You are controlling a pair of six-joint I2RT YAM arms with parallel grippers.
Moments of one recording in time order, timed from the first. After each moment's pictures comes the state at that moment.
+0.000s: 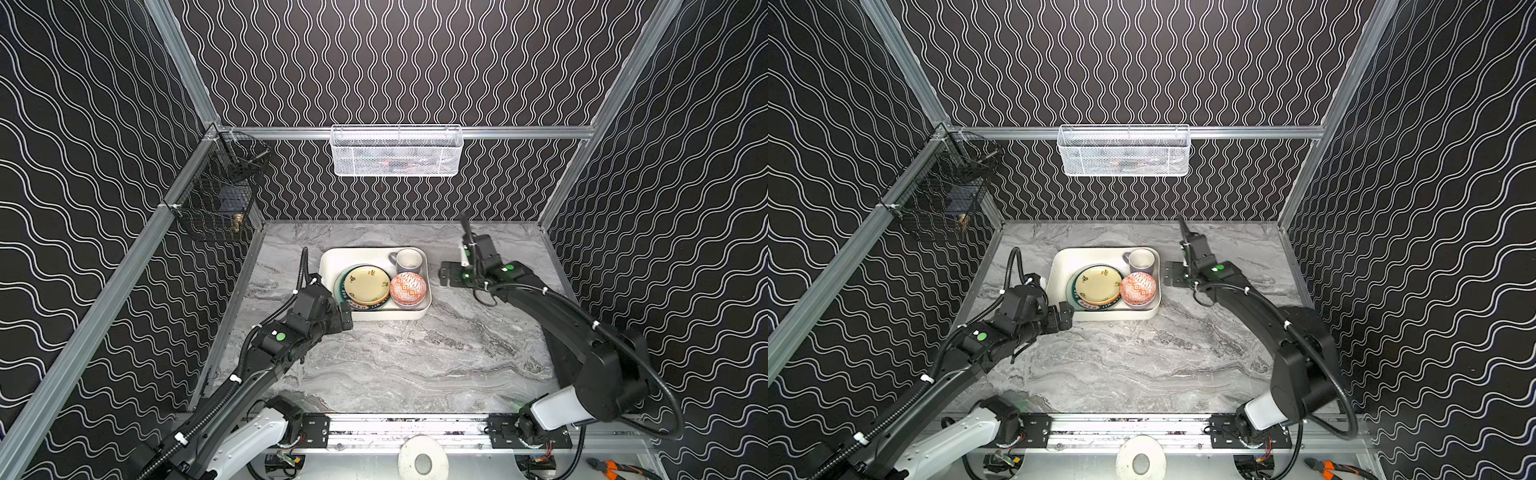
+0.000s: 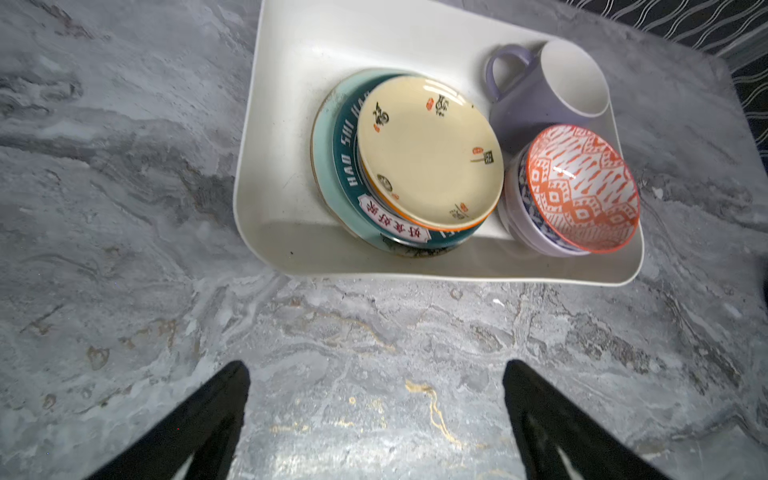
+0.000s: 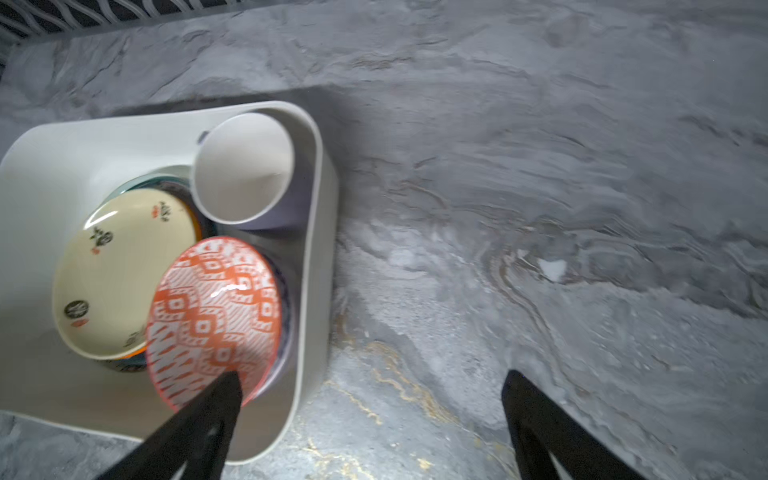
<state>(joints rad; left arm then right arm) -0.41 0.88 0.75 -0.64 -0.18 -0.54 0.39 1.47 1.15 -0.54 0.08 0.40</state>
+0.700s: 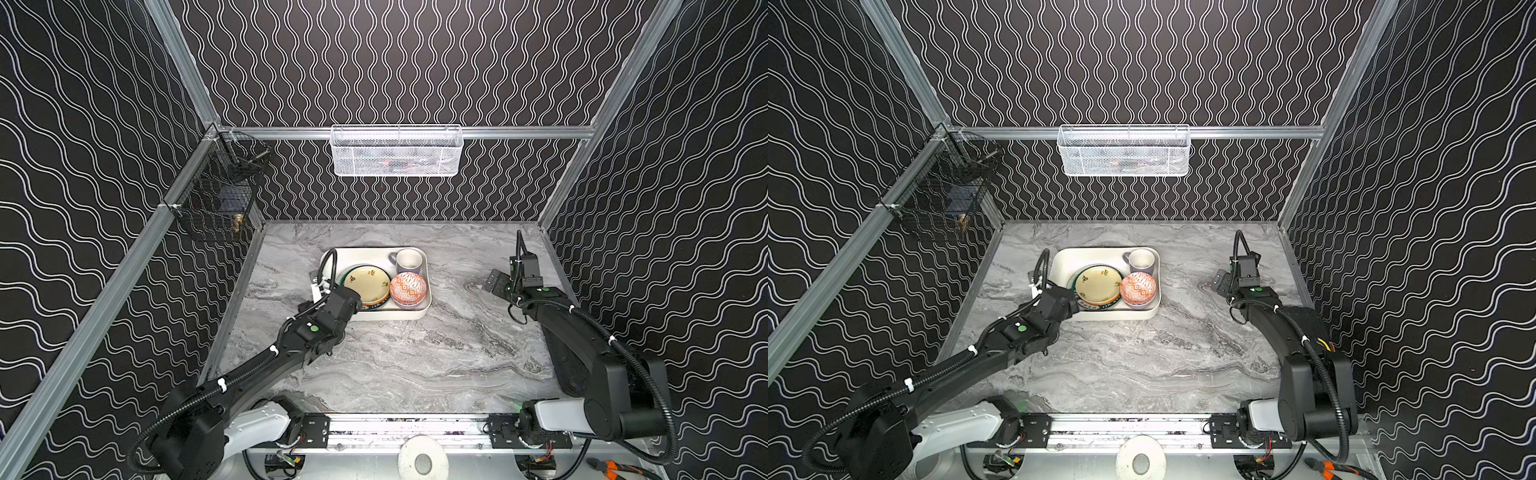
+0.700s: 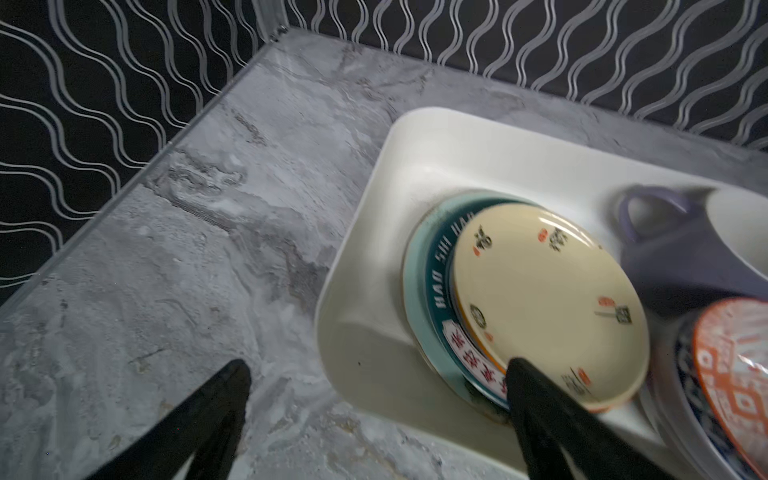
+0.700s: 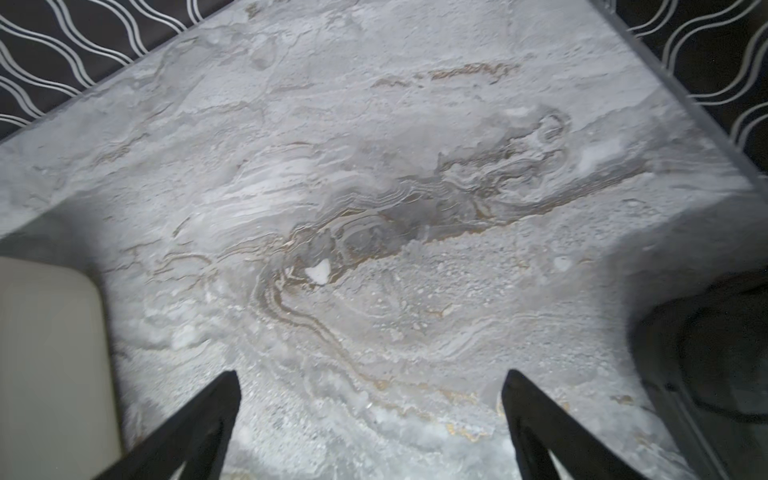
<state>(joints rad) -0.51 1.12 0.69 -0.35 -0.76 -0.68 0.11 1.36 0.86 -0.35 0.15 0.50</state>
